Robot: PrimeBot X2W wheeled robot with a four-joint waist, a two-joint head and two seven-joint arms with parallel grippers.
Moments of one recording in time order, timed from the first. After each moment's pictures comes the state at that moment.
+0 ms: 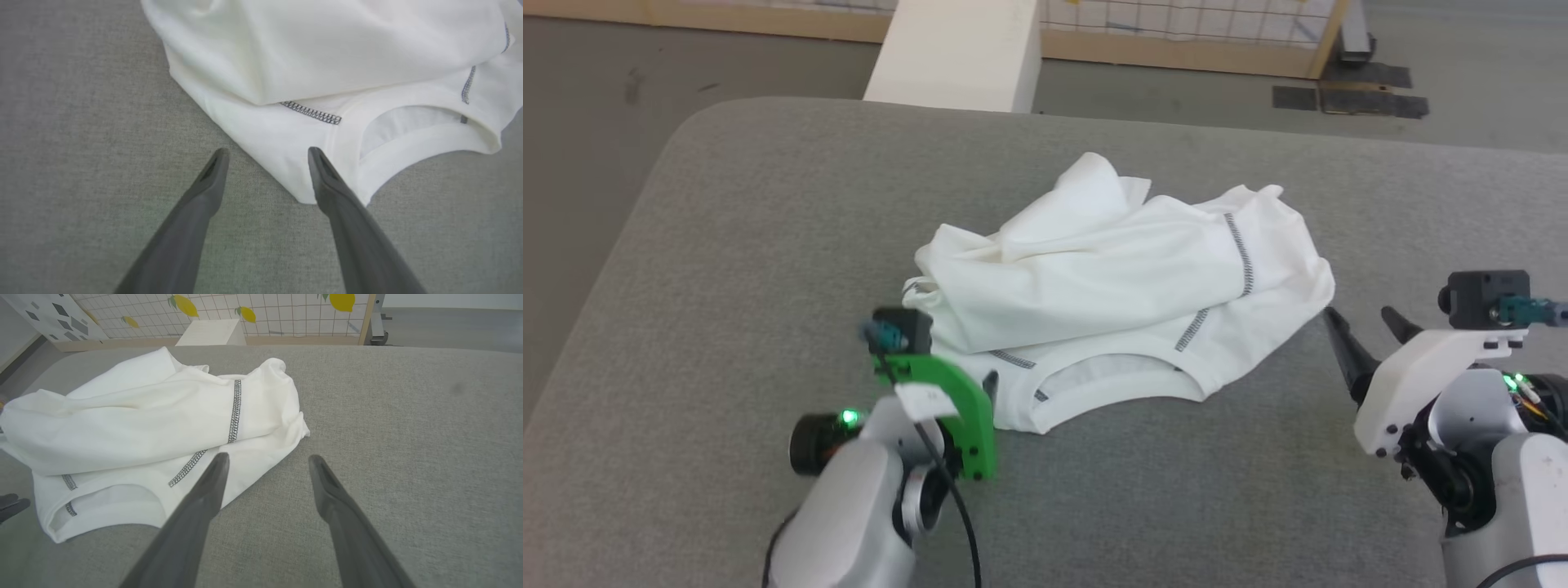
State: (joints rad) left arm -0.34 0.07 -0.31 0.33 -0.39 0.09 0.46; right arm -0.25 -0.09 -0.11 0.10 0.24 0.13 0.49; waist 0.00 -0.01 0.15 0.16
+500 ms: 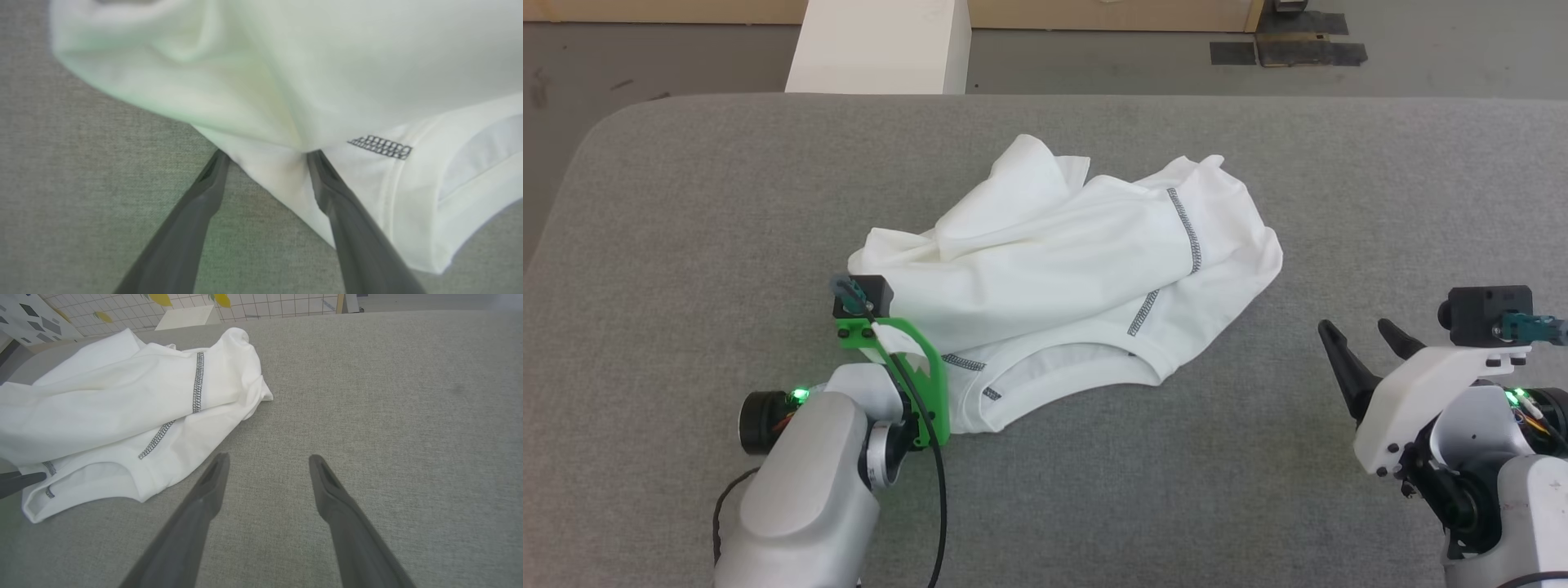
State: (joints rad) left arm -0.49 0.13 -0.31 0.55 -0.36 0.13 0.61; right arm -0.18 -0.08 -0.10 -0.01 0.25 0.13 0.54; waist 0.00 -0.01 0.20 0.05
